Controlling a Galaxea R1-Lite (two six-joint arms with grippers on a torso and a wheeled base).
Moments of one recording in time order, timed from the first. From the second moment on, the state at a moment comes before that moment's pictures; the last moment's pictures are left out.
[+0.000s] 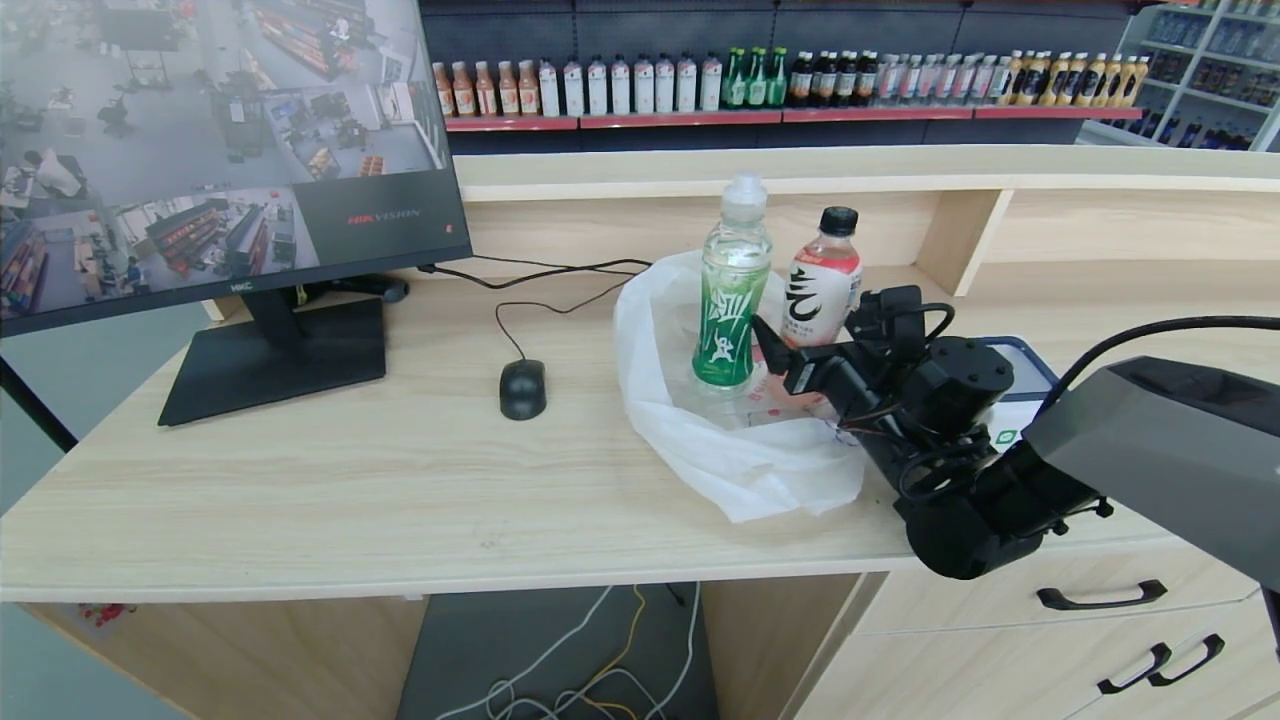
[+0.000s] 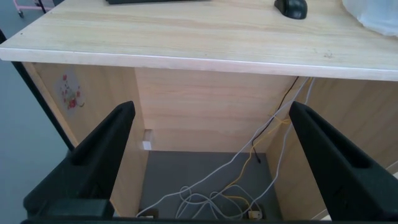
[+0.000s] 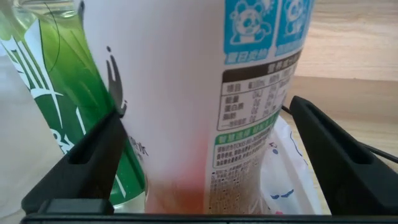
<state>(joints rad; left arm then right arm) 0.00 0.00 0.00 0.00 0.00 0.00 0.36 2.26 -1.04 -1.53 -0.06 -0.04</state>
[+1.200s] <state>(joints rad) 0.00 0.00 0.00 0.00 0.00 0.01 0.39 2.03 -0.80 -1.54 -0.06 -0.02</state>
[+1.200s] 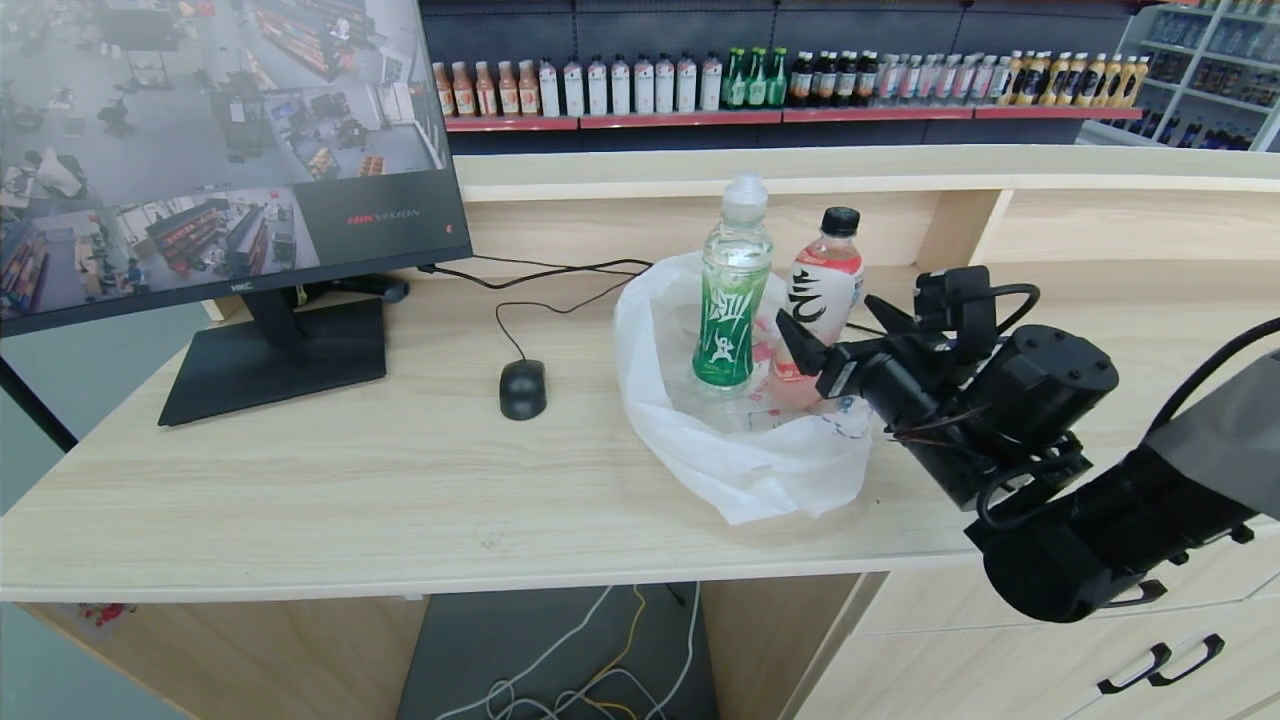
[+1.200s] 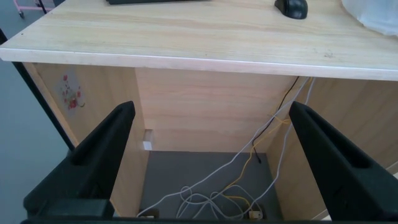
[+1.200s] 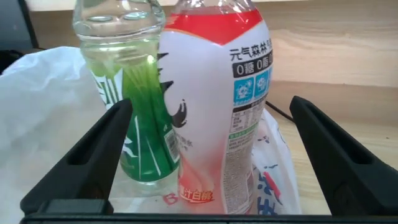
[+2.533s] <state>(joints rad) 0.00 0.00 0.00 0.00 0.00 0.01 0.41 1.21 -0.01 -1.51 -0.11 -0.04</state>
